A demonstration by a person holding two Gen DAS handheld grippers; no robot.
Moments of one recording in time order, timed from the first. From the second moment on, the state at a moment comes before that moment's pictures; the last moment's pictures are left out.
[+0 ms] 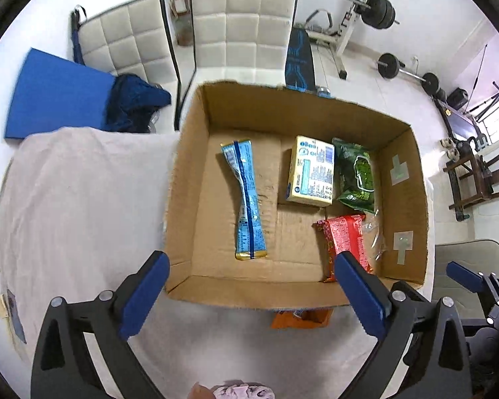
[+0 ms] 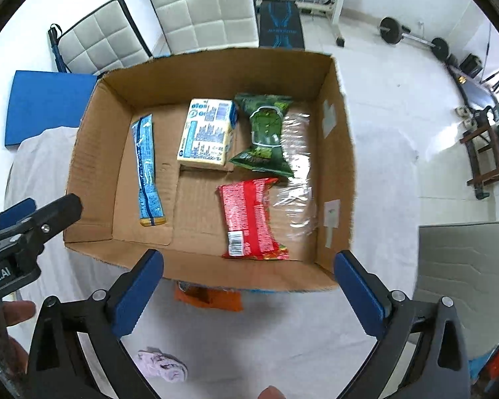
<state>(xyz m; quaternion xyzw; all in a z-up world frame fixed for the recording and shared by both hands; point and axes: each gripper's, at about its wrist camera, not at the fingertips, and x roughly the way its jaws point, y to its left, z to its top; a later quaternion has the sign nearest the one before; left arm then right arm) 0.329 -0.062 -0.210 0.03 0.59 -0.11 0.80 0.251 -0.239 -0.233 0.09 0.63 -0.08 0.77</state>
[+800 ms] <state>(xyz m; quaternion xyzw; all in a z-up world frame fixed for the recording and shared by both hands) 0.218 -0.030 -0.183 0.03 0.58 -0.10 0.81 0.147 -0.237 -0.165 0.11 0.59 -0.06 0.80</state>
